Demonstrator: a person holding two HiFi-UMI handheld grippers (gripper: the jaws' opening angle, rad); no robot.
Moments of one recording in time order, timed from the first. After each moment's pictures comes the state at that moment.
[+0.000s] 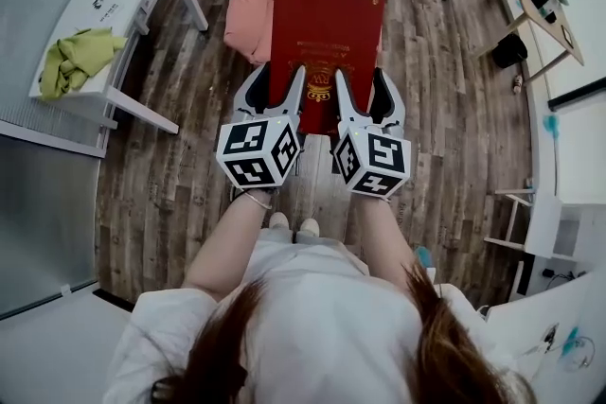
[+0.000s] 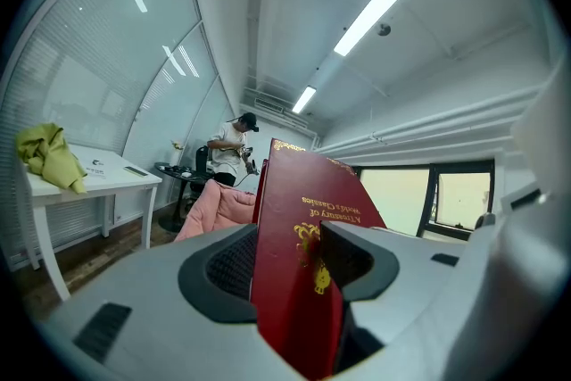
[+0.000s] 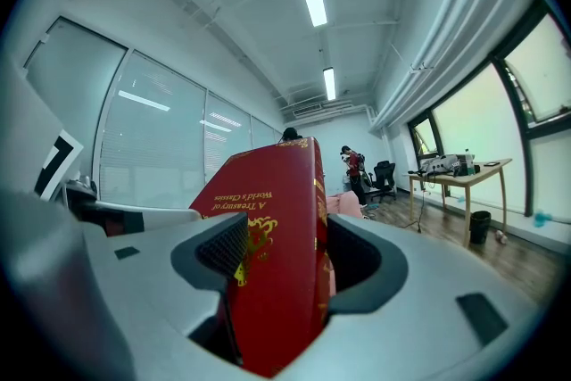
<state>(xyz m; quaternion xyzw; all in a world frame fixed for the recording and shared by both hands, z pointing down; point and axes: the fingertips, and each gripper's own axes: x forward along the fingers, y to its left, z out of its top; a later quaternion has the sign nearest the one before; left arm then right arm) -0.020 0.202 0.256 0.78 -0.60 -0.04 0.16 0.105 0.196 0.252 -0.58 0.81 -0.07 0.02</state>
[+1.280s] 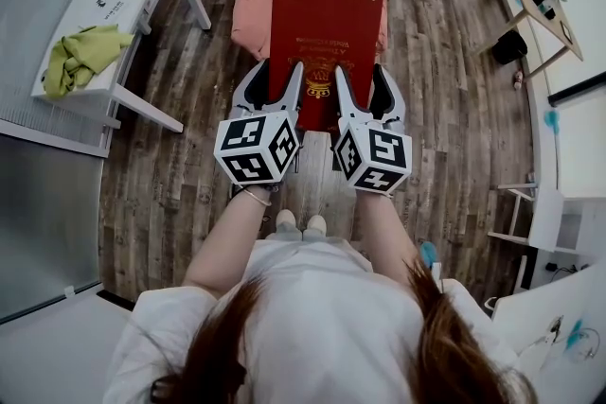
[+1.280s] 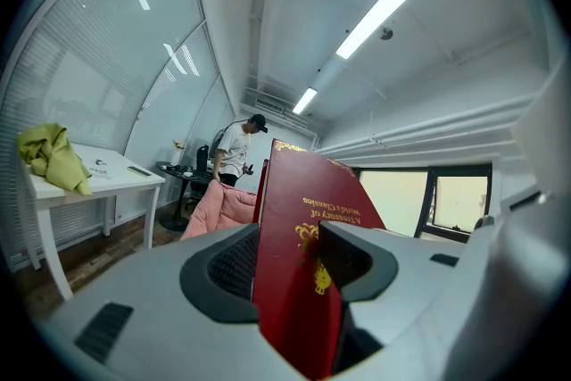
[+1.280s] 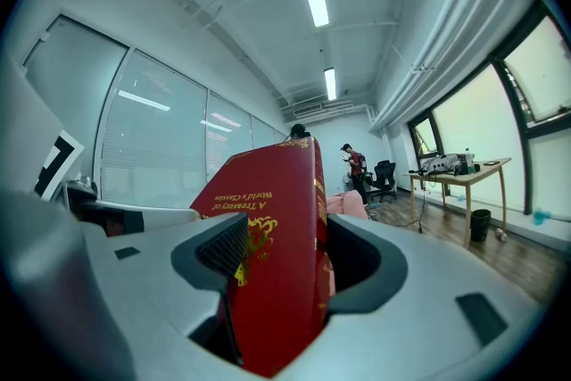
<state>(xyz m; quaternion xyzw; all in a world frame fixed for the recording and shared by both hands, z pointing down) -0.050 0.215 0.252 0.79 -0.59 -0.05 0.17 0.076 0.210 0.249 -0.58 0.81 -0.07 0.02</state>
